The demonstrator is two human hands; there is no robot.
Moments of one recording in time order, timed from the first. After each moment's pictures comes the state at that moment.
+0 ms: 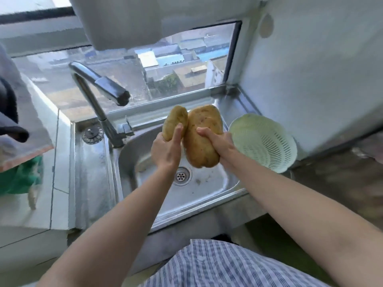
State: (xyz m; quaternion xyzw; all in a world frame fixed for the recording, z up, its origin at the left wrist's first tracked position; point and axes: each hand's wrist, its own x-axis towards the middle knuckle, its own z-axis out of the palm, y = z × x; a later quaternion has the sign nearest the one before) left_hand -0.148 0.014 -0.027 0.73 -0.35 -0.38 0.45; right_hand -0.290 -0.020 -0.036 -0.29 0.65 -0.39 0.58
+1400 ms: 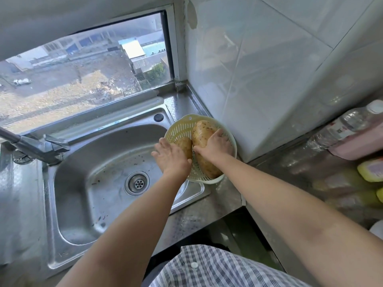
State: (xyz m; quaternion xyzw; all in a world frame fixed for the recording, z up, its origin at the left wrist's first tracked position) left_hand -0.367 -0.038 -0.067 0.76 -0.63 -0.13 -0.12; right_hand -0.484 -0.061 -0.068 -0.56 0.79 0.00 0.25
